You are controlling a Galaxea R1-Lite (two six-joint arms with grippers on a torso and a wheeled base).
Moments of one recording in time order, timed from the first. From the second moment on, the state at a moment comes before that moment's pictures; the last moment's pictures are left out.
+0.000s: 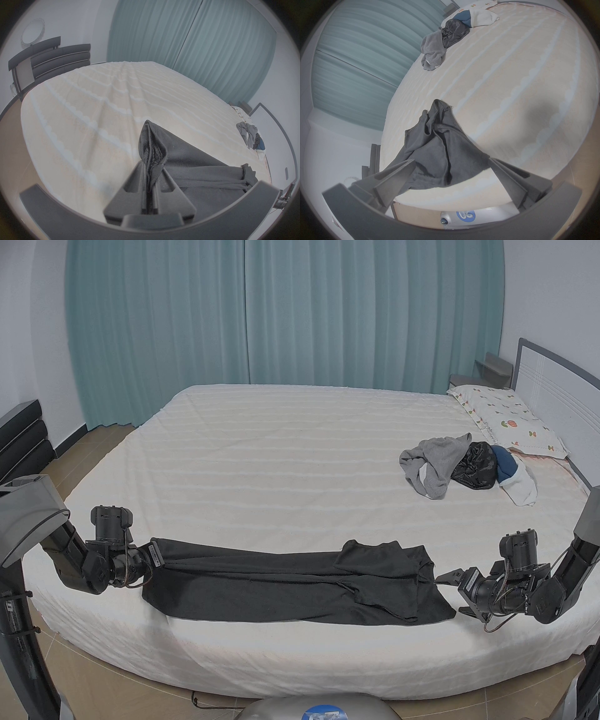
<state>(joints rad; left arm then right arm) 0.02 2.18 -0.80 -0.69 0.00 -0.41 0.16 2.01 -0.44 -0.81 0.18 0.89</state>
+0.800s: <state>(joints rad) -0.12 2.14 -0.85 -0.65 0.02 -0.53 0.15 2.00 -0.44 -0.81 0.19 0.89</state>
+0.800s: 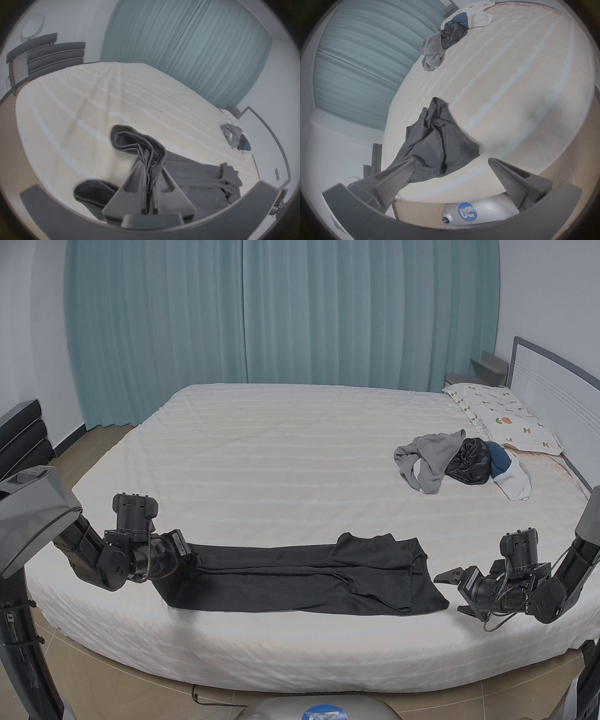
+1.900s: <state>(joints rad) -0.52 2.22 -1.38 -0.17 0.14 -0.72 0.16 2.00 -0.44 -0.81 0.21 0.89</state>
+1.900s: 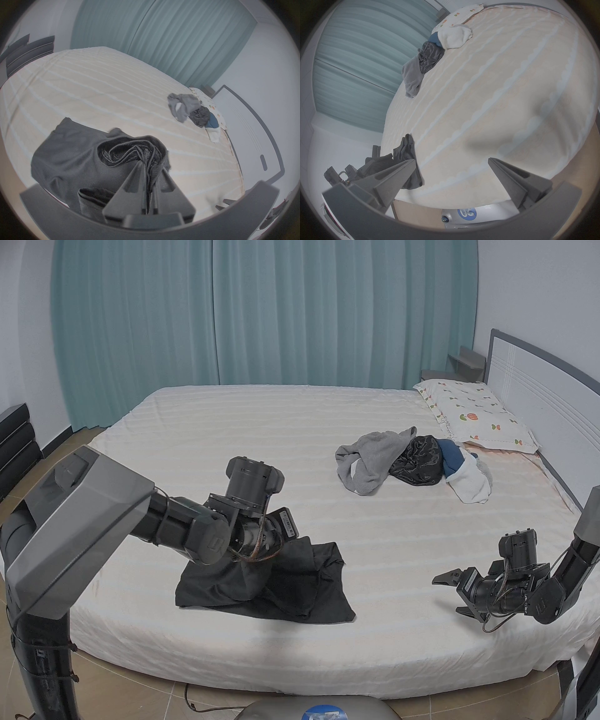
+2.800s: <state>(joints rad) -0.59 2.33 -1.49 -0.16 0.23 -0.84 0.18 2.01 -0.44 -0.81 0.21 0.89</state>
